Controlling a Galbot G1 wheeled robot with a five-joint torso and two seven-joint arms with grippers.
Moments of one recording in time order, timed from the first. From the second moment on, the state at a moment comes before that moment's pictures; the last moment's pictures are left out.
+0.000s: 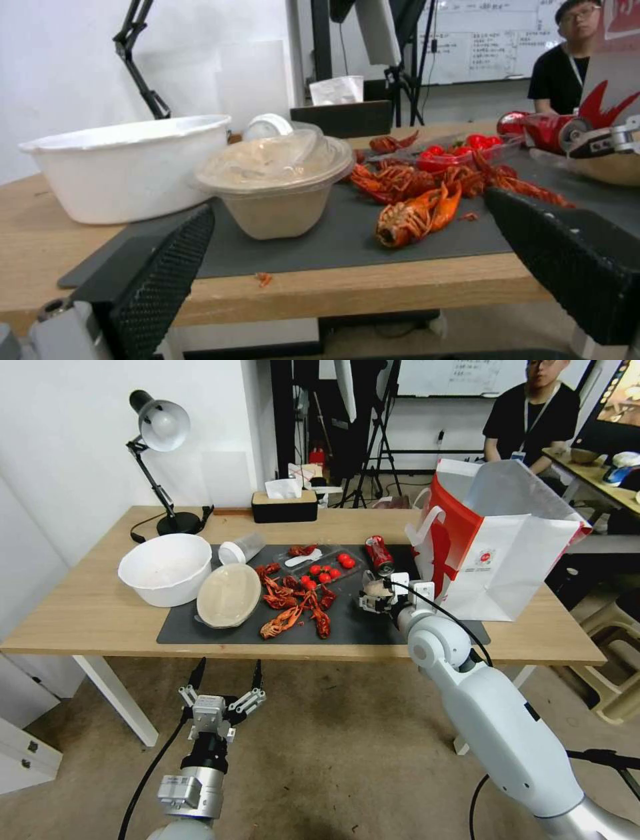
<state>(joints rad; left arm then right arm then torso) 1.77 -1.37 -0.39 -2.17 -0.05 -0.22 -0.17 -0.76 1.15 0.07 1.77 0.72 -0.66 0.44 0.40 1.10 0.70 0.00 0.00</state>
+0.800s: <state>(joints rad) 1.77 -1.37 -0.38 -2.17 -0.05 -0.22 -0.19 -0.79 1.15 0.09 1.77 0.75 -0.68 0.46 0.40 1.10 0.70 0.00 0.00</state>
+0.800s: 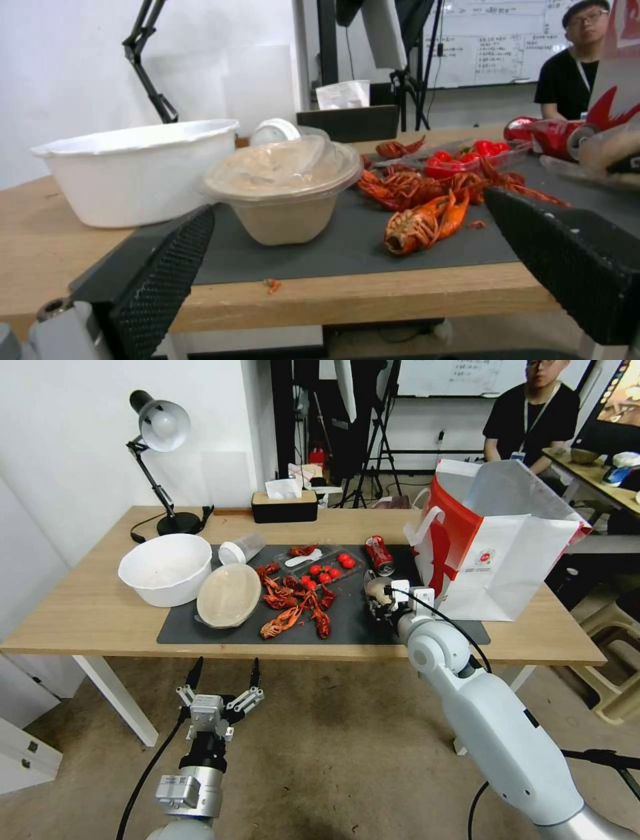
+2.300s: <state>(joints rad) 1.79 -1.37 -0.38 -2.21 -0.04 -0.22 -0.21 -0.34 0.77 0.28 1.89 1.33 -0.73 0.70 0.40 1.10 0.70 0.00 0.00</state>
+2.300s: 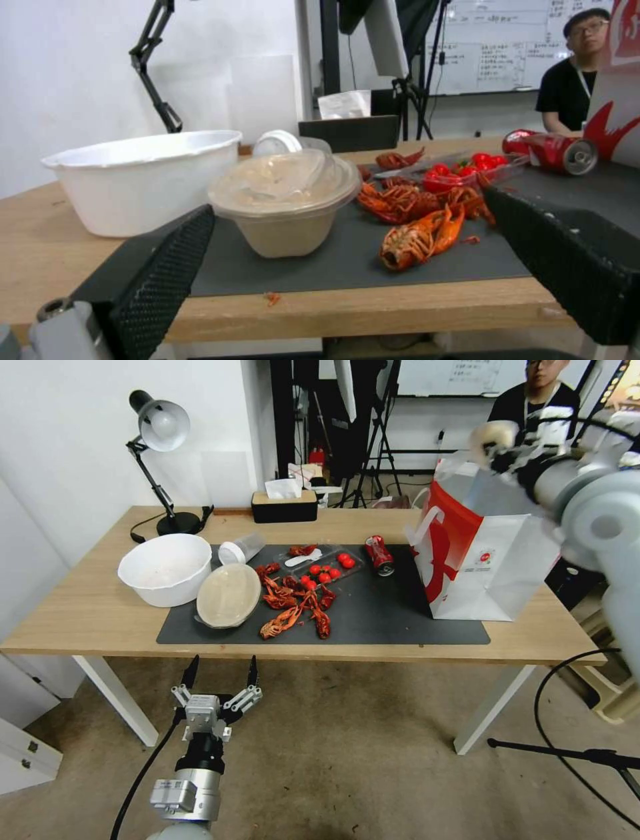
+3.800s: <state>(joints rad) 1.80 -1.37 -0.38 -2.25 -0.04 -0.22 -0.20 -0.38 0.77 0.26 1.84 1.48 -0.73 0.88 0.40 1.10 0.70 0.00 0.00</state>
